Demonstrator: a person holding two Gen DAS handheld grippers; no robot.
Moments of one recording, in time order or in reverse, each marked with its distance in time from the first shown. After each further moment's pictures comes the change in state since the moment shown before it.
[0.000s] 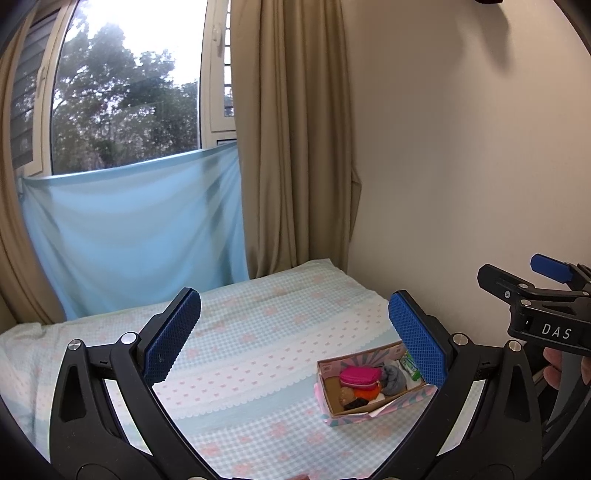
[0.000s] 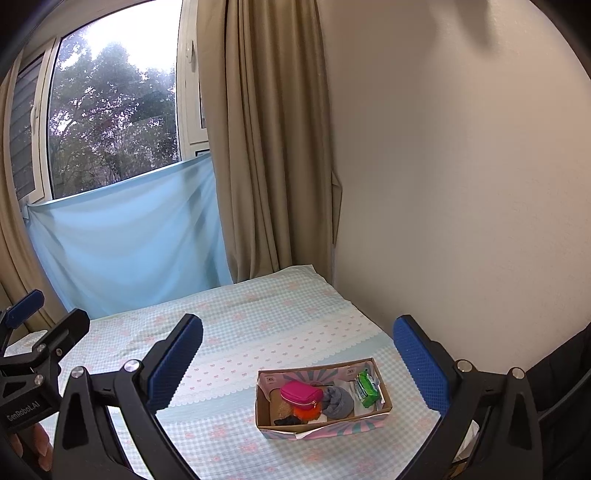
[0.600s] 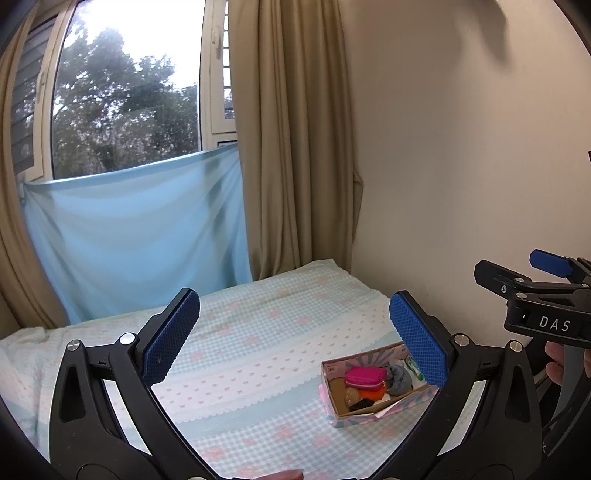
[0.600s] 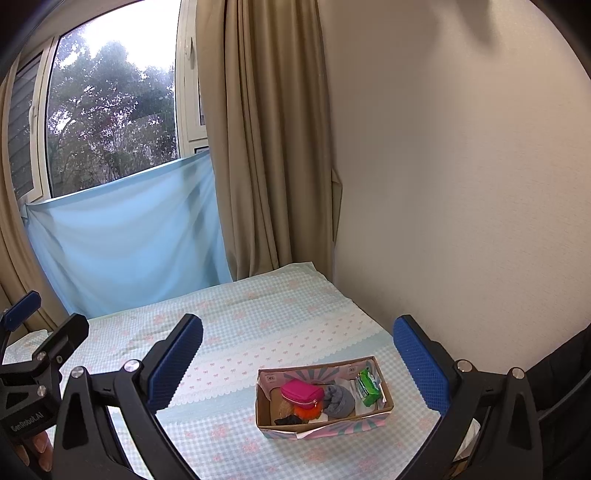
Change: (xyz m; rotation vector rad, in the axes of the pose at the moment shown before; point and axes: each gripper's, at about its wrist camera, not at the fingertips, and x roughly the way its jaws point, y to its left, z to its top) left arm 0.001 -0.003 -0.005 0.014 -0.006 0.010; right arm 0.004 0.004 0.002 0.001 0.018 0.002
